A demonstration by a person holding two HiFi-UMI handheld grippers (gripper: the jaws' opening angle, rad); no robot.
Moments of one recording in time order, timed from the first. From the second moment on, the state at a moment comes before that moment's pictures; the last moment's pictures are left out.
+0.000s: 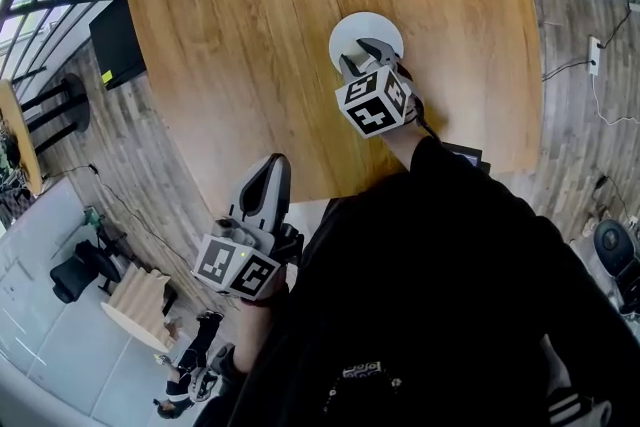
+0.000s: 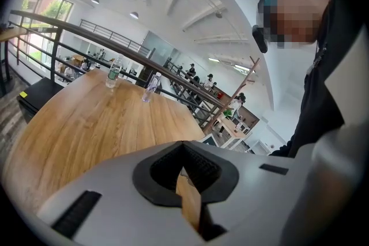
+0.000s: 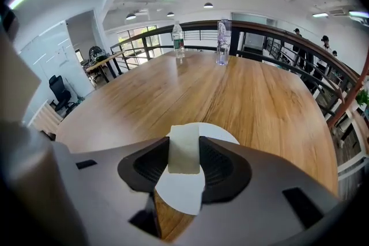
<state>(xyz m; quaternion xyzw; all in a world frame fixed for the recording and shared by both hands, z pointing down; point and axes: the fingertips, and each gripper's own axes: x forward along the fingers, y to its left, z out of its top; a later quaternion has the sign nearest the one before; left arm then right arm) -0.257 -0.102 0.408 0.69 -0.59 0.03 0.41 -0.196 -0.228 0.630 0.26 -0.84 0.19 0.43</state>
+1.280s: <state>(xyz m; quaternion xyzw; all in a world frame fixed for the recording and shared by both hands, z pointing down) -0.263 -0.080 0.404 0.68 -0.61 0.02 0.40 -0.181 -0.223 0.674 0.24 -0.82 0.21 0.47</state>
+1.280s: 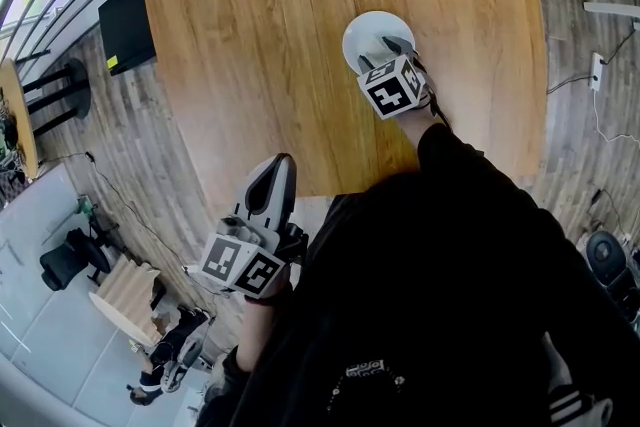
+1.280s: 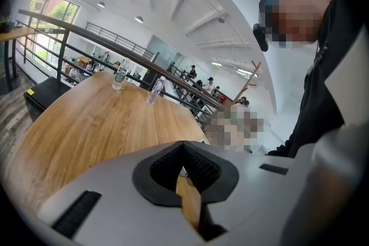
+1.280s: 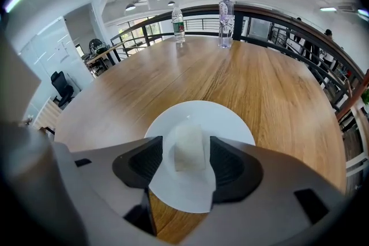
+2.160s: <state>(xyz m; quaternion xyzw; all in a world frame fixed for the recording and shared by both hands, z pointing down) -0.222 -0.111 0.386 0.77 -0.54 0.02 0.35 -0.176 -0.156 0.483 0.20 -0.90 0.23 0.32</state>
